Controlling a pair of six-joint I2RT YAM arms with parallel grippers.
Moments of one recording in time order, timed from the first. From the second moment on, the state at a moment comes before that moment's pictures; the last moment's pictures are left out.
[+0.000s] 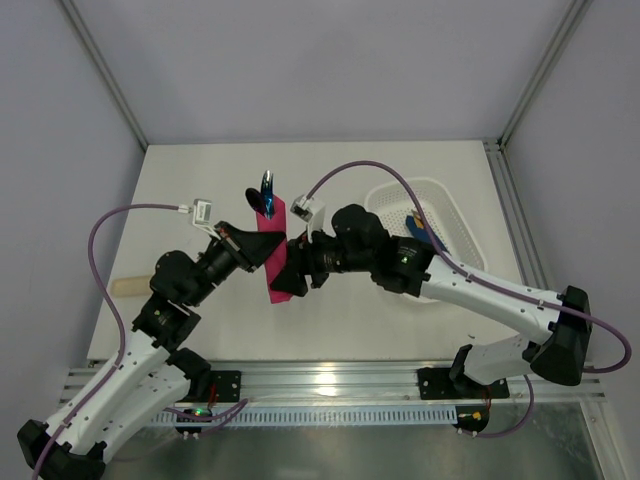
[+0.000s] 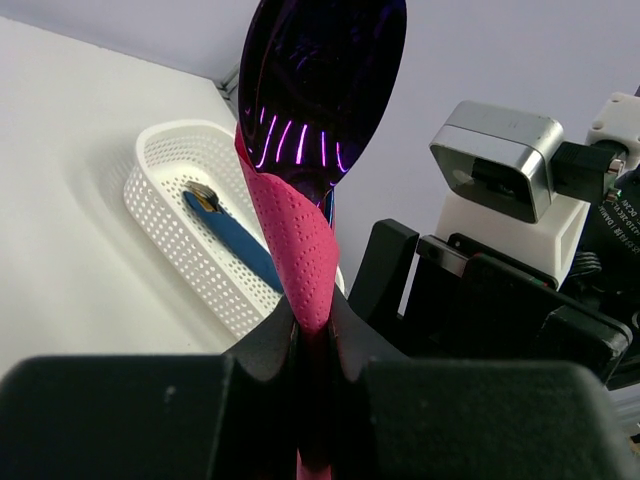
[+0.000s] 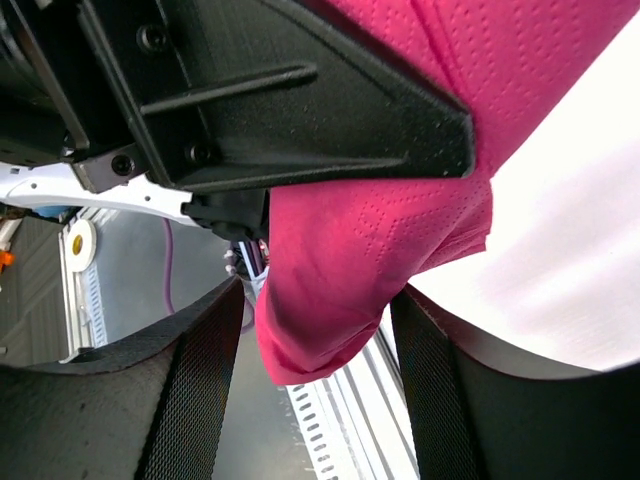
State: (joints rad) left arm -0.57 0.63 0.60 0.17 0.18 -0.84; right arm 1.04 1.35 1.24 -0.27 -0.31 0.48
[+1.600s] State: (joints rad) left arm -0.57 0.61 0.60 0.26 0.16 -0.94; right arm 1.02 1.30 1.00 0.19 -0.49 0.66
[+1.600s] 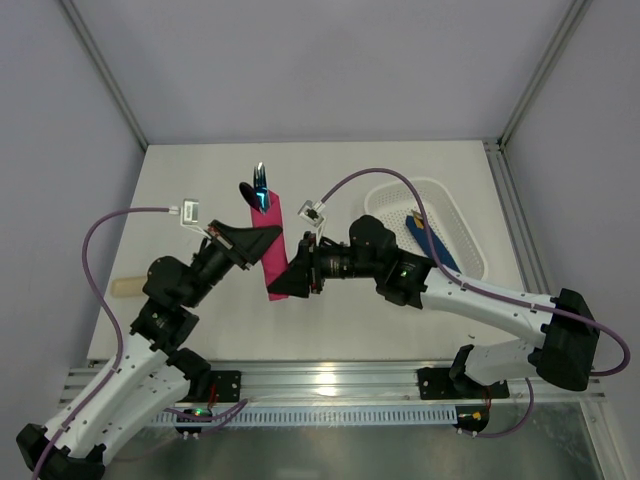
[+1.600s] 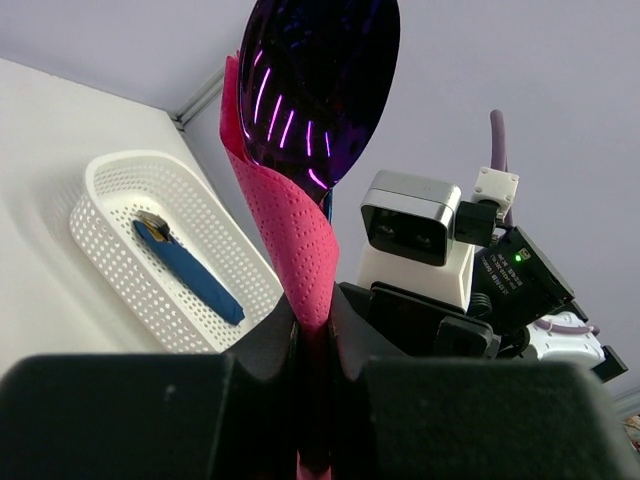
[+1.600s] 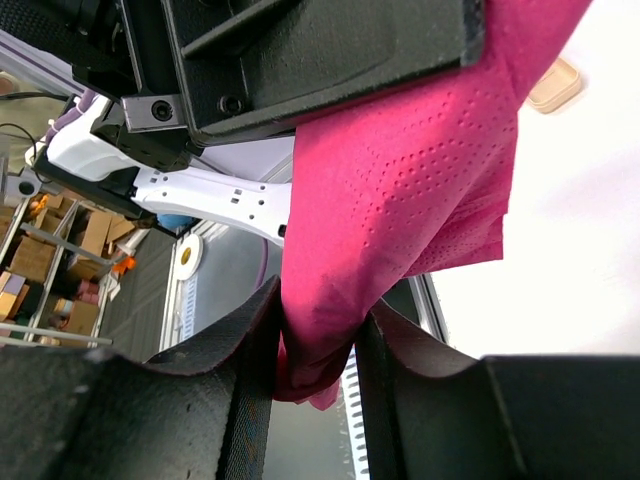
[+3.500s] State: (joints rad) left arm -0.57 0.60 0.63 0.14 0.20 -0.88; right arm 0.99 1.30 0.95 0.26 -0.61 0.66
